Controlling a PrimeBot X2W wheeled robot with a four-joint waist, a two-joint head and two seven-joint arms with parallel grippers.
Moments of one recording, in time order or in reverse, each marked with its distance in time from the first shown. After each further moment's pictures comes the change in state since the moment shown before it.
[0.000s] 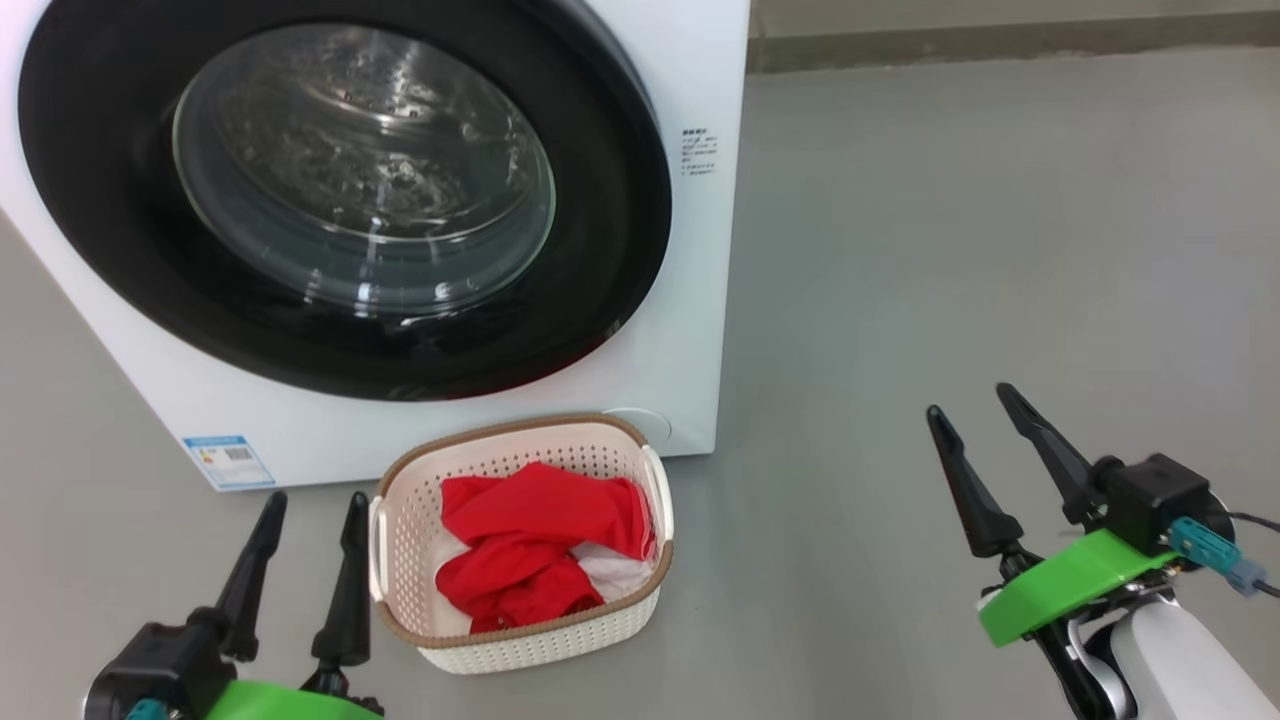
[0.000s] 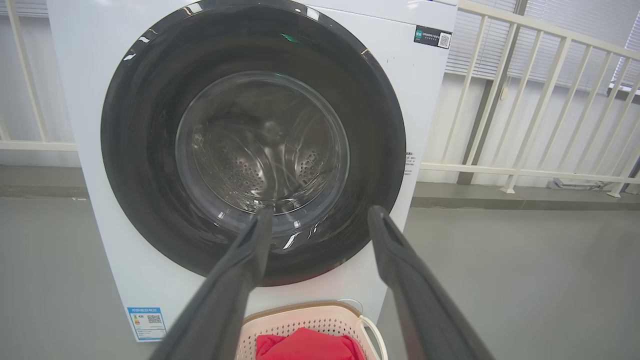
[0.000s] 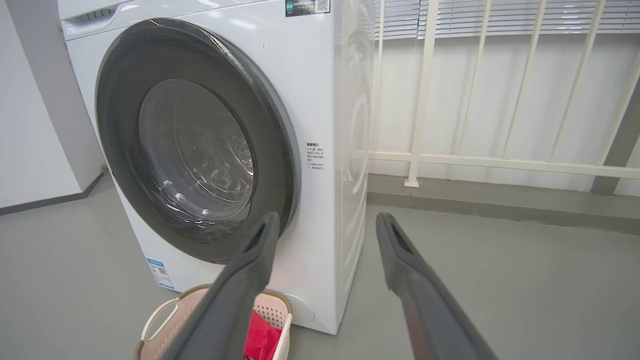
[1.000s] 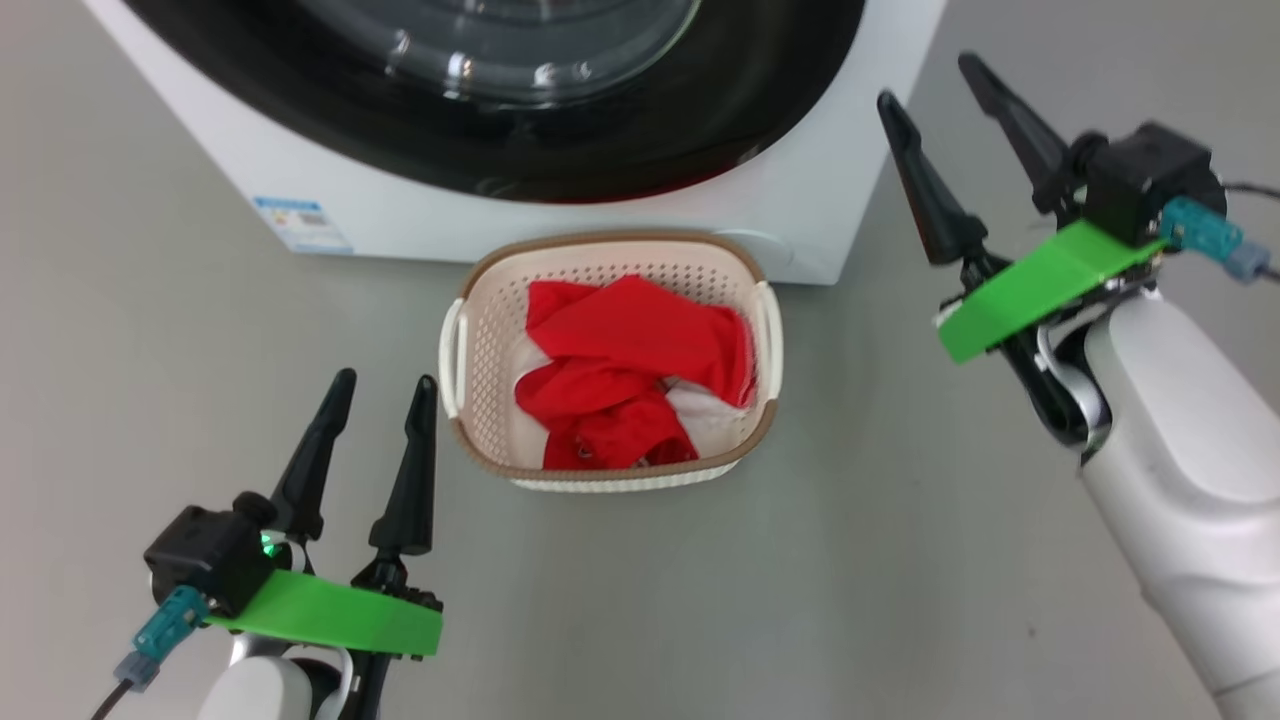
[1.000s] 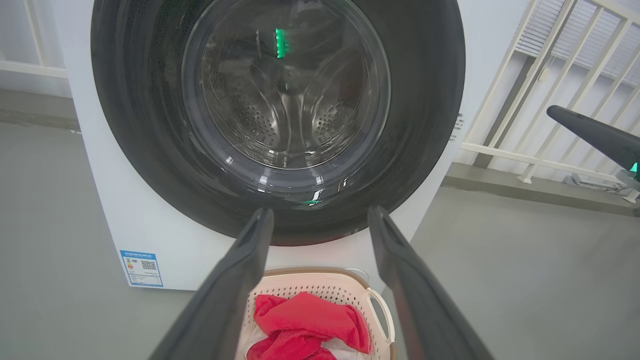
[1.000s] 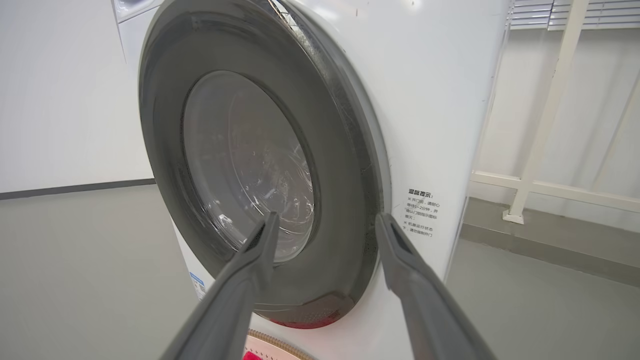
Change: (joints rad) left arm -0.191 -0.002 -0.125 0.015 -0.107 0.000 0.000; right arm -0.566 -0.023 0.188 0.205 0.084 0.000 0.000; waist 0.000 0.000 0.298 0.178
